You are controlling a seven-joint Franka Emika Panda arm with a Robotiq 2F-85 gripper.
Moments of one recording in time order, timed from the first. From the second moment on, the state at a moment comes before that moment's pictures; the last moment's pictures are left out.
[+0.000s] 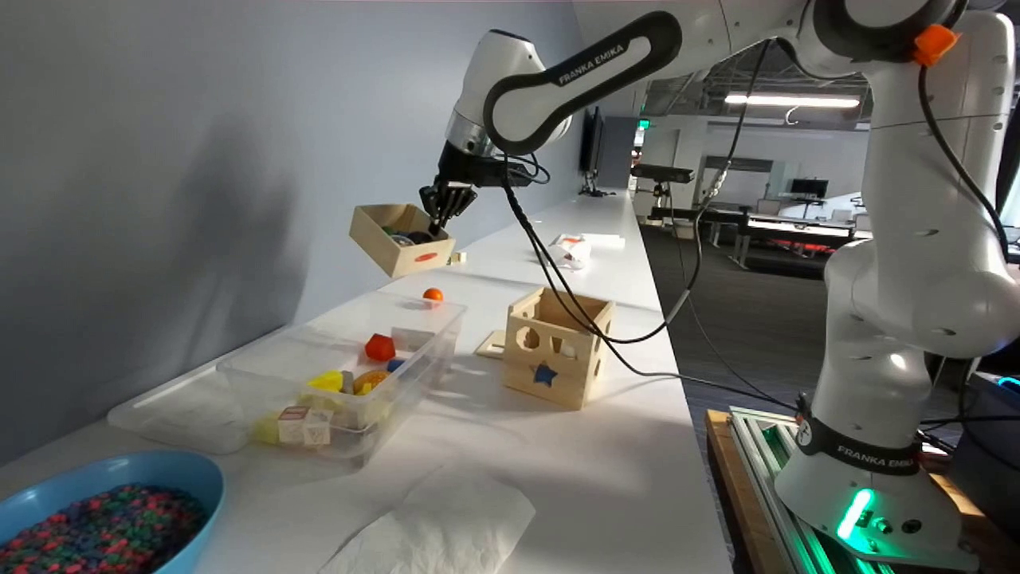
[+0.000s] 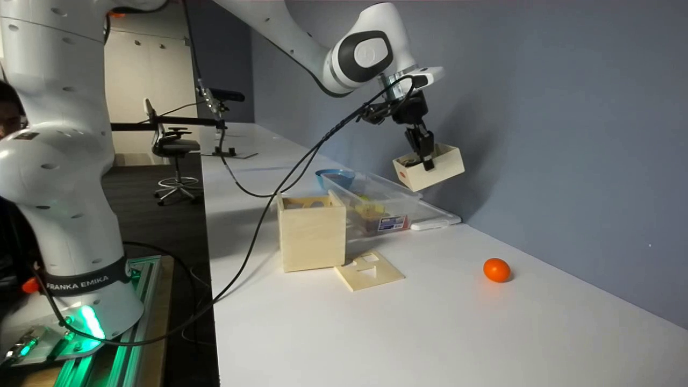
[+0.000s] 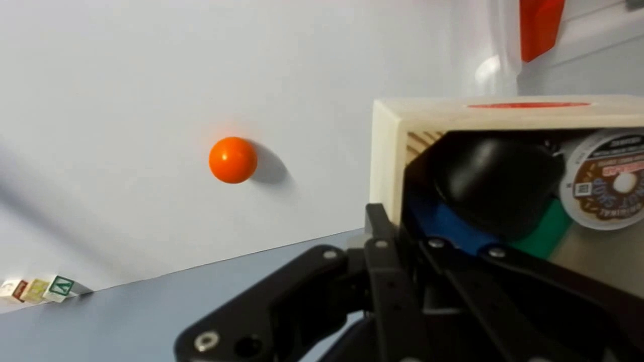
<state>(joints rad) -0.01 0.13 -0.15 -1.90 -0.18 2.50 0.35</state>
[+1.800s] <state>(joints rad) -0.16 0.28 -0.18 -1.72 -0.15 2.01 0.00</state>
